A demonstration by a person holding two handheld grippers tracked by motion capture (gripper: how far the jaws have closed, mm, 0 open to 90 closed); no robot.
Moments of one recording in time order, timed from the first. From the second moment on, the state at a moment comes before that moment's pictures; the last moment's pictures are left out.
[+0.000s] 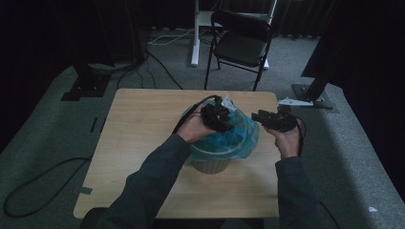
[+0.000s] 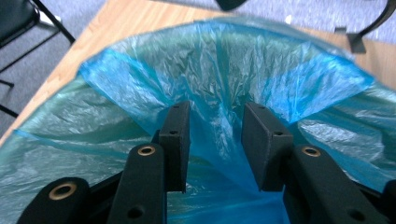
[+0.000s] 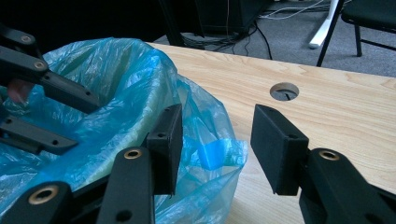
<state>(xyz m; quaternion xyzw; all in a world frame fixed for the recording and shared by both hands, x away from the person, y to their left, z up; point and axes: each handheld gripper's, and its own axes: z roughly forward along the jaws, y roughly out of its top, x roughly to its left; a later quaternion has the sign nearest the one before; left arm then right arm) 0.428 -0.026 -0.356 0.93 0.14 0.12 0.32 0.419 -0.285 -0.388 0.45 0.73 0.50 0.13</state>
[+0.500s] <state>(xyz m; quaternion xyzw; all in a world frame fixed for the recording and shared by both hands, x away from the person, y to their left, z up) 0.437 -0.043 -0.378 0.96 0.14 0.12 0.20 0.419 -0.281 -0.387 0.44 0.73 0.50 0.12</state>
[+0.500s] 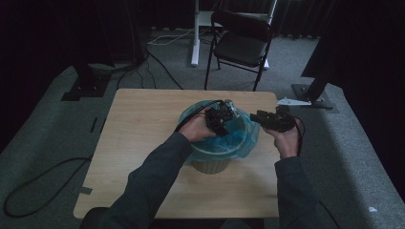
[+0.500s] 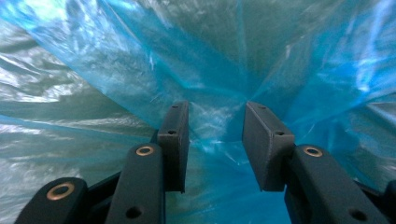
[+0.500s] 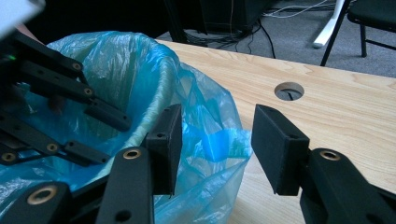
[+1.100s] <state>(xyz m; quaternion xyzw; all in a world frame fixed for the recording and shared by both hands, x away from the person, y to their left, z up) 0.443 -0.032 -0.366 0.95 0.17 0.12 0.24 0.418 -0.284 -0.387 0.44 0.74 0.50 0.13</state>
